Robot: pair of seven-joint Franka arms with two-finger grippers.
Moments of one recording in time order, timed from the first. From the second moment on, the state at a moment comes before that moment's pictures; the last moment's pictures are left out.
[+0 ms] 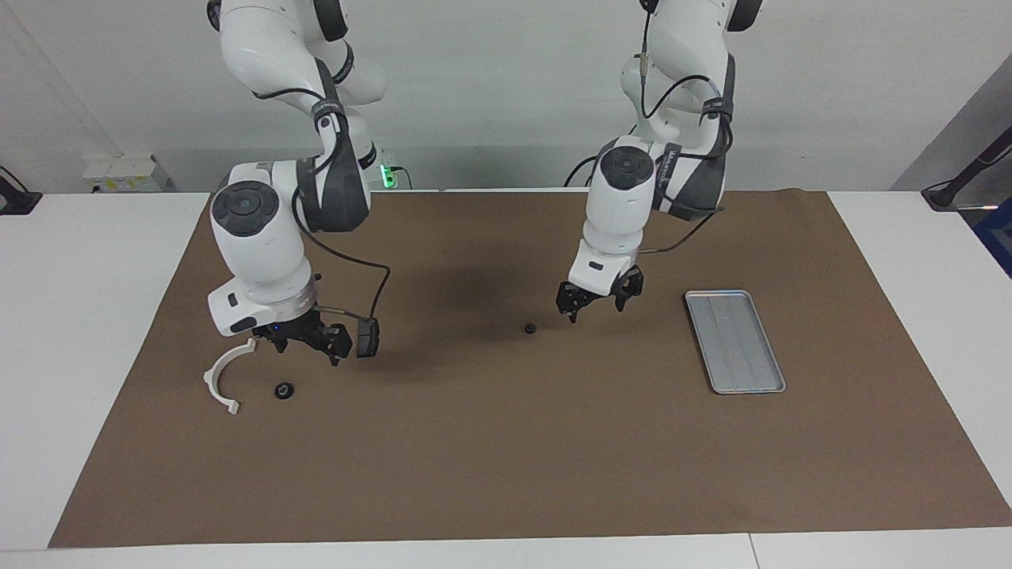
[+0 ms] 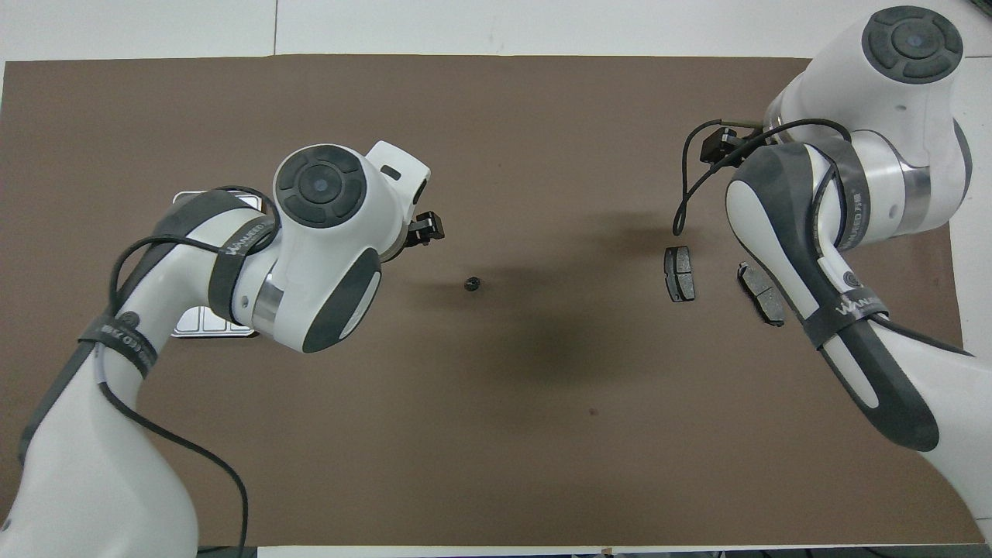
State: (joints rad) left arm -0.51 0.32 -0.03 -1.74 0.07 2.09 -0.73; right arm 0.04 0.40 0.05 -1.56 -0.13 1.99 0.42
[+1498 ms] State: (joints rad) left arm -0.65 0.42 -0.04 -1.83 0.08 2.29 -0.80; right arm -0.08 0.54 0.05 -1.66 -0.13 2.19 0.42
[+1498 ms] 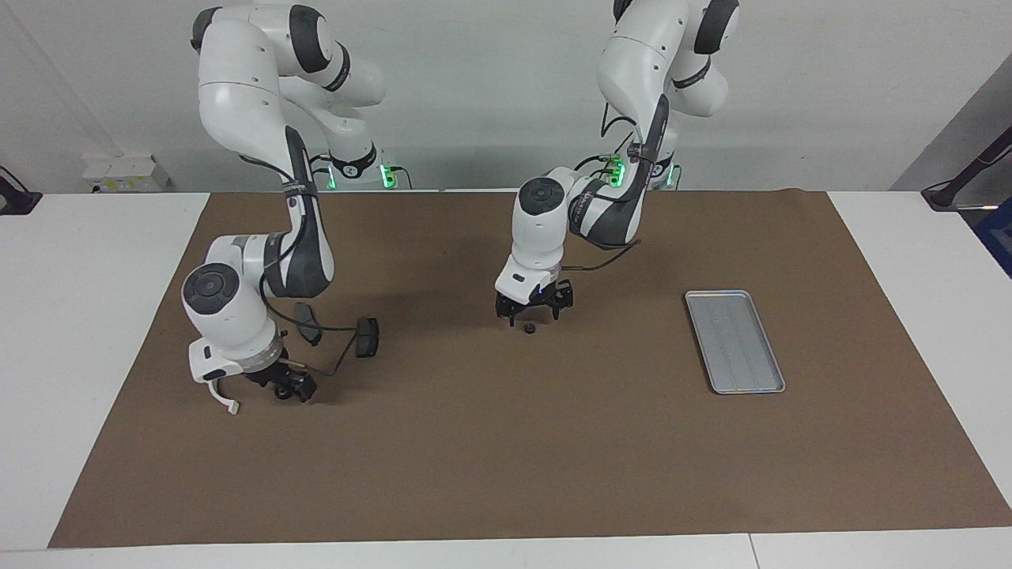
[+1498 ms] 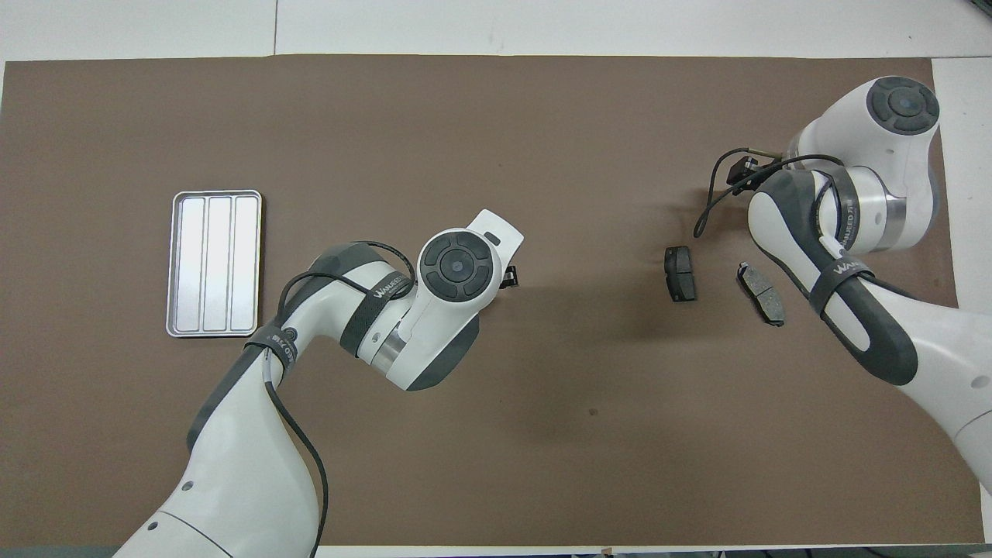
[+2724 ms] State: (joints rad) left arm -0.65 0.43 -0.03 -1.85 0.09 2.36 -0.80; right arm -0.09 0.55 0.06 -1.67 -0.12 2.20 0.42
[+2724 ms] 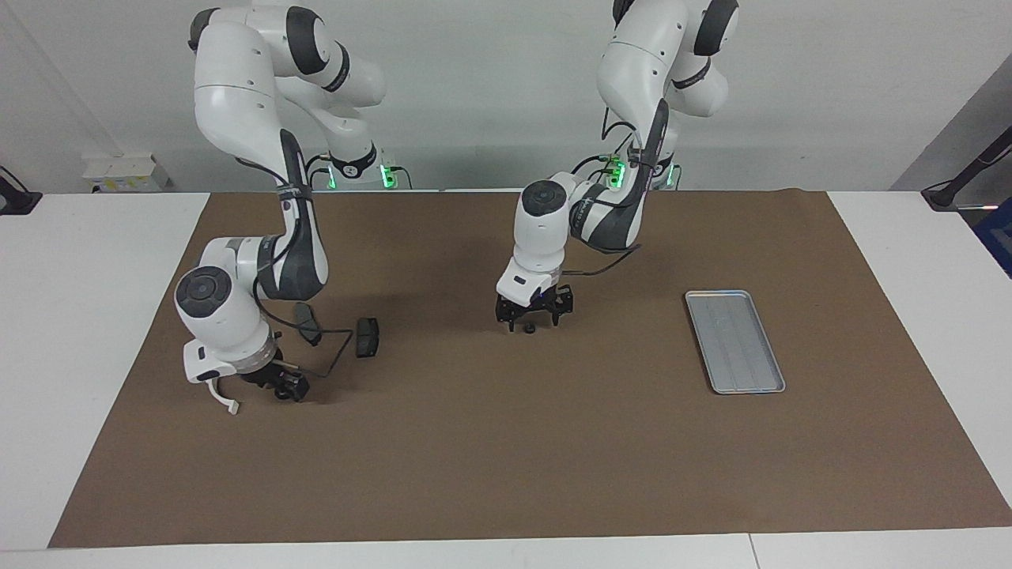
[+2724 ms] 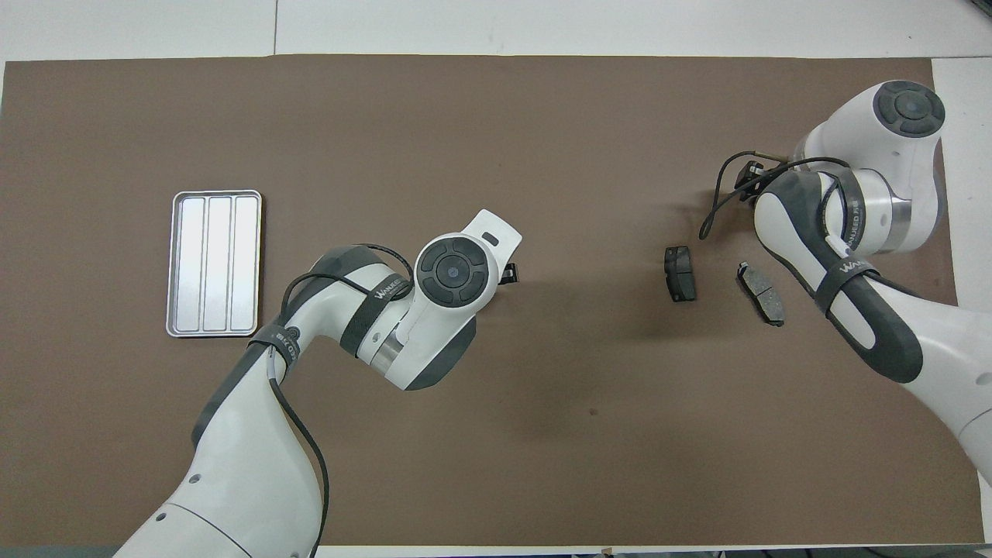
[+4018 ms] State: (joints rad) left arm -0.65 0.46 -0.03 -1.83 0.10 2.36 -0.81; right arm -0.09 0.54 0.07 -1.67 -0.10 2.19 0.42
